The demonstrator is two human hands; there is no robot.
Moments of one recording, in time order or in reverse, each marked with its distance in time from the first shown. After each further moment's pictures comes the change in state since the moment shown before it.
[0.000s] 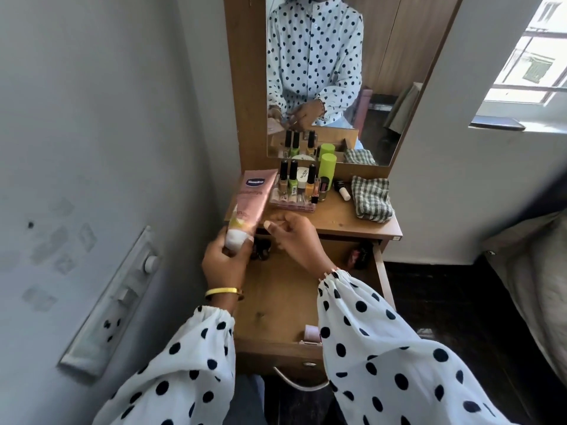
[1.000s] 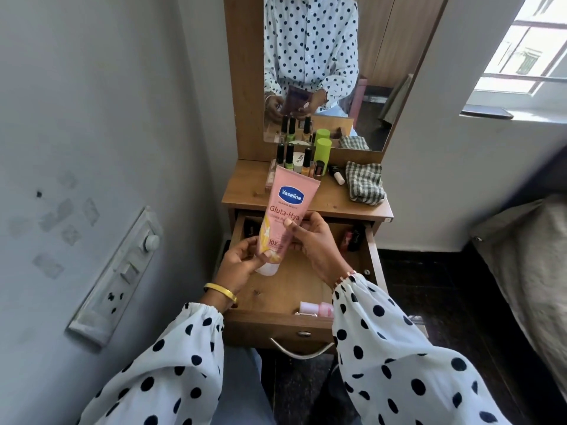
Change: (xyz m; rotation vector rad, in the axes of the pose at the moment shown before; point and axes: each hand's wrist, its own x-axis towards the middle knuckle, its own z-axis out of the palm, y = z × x) left_hand -0.034 -0.015 -0.016 -0.249 -0.574 -0.197; right_hand -0.046 0.022 -0.009 0.692 0.034 0.193
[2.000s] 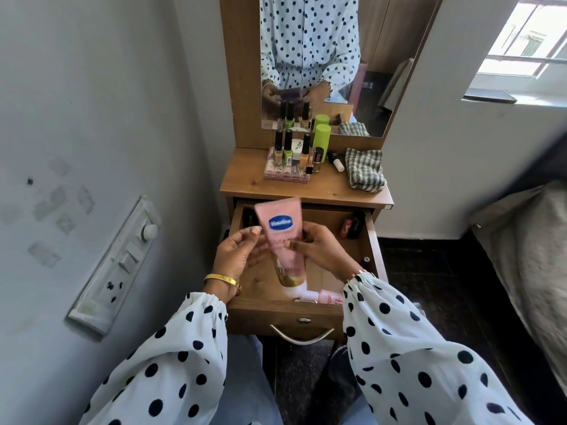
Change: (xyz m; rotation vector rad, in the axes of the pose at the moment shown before) left_hand -0.004 -0.001 0.005 -0.264 0.102 -0.096; right_hand -0.010 0.015 -0.024 -0.633 -0.146 -0.003
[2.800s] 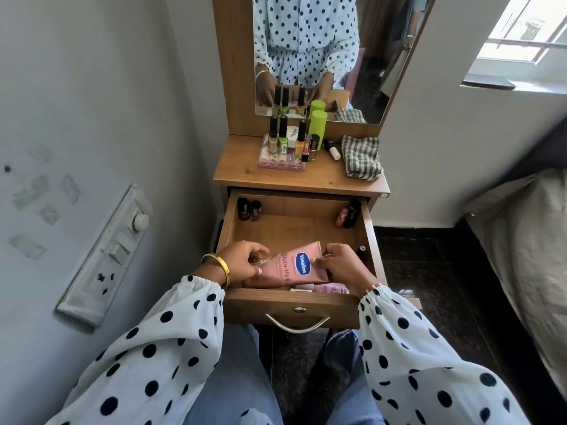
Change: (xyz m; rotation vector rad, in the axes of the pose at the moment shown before) left_hand 0.008 -0.001 -0.009 1.200 -0.444 0.025; right_hand -0.028 0.048 -0.017 0.070 0.102 0.398
